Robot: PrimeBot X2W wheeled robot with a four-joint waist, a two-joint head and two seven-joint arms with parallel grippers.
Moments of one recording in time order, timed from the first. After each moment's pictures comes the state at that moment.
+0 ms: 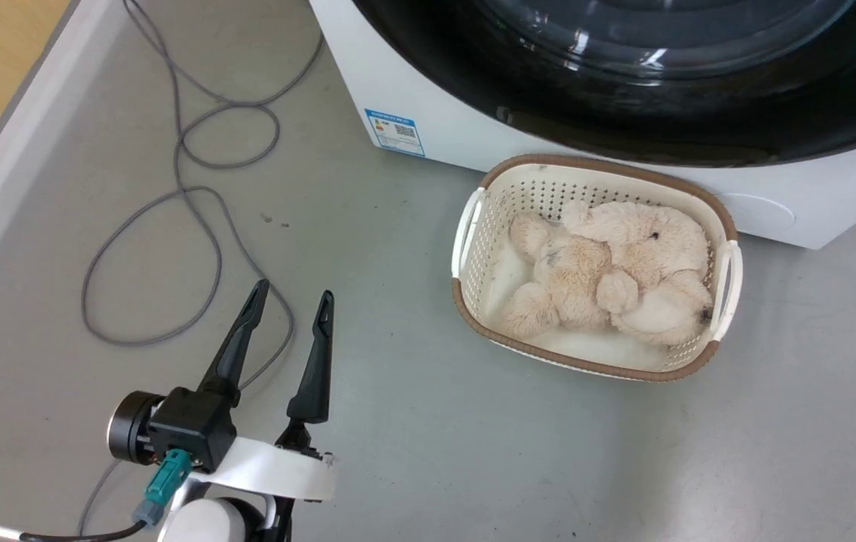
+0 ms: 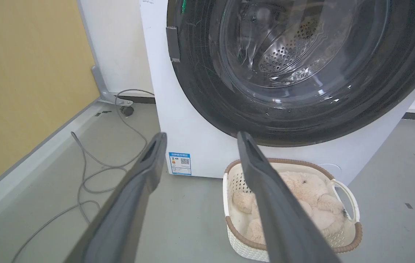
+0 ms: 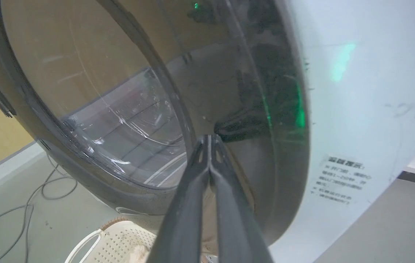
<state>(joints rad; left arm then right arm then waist) -0.12 0.07 -0.14 0.00 -0.14 -0.07 -0.26 -0.80 -0.46 0.00 0.48 0.38 0.13 0.03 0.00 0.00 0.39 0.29</state>
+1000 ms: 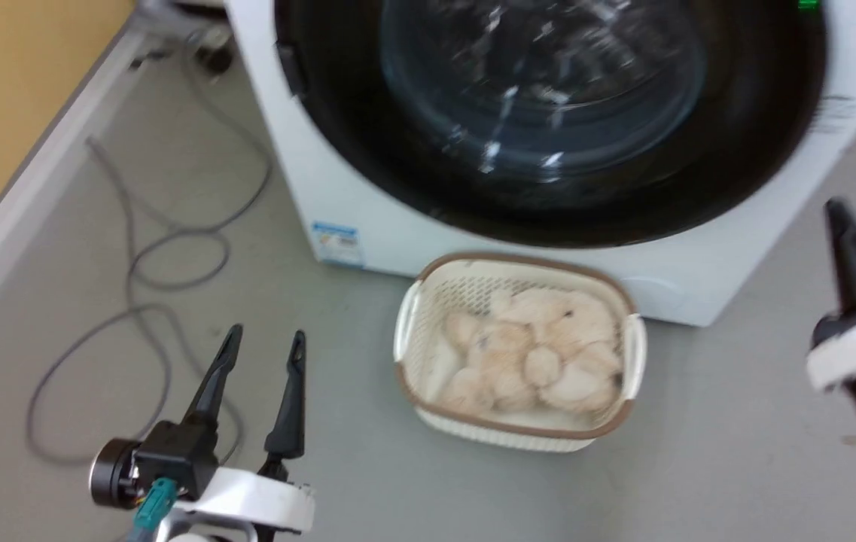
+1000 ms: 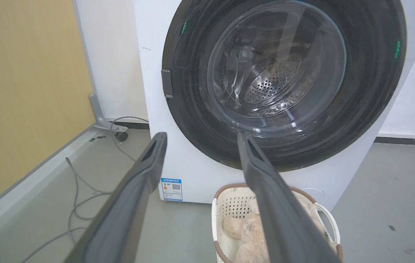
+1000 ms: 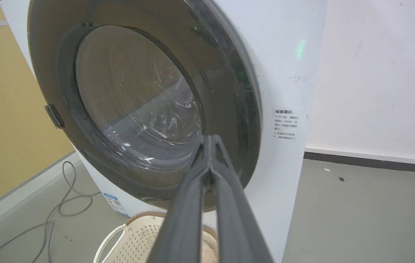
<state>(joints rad) -0.05 0.06 -0.07 0.04 -0.11 -0.08 -0.26 -0.43 -0.40 0.09 0.38 0.50 0.13 -0.20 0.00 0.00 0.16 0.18</state>
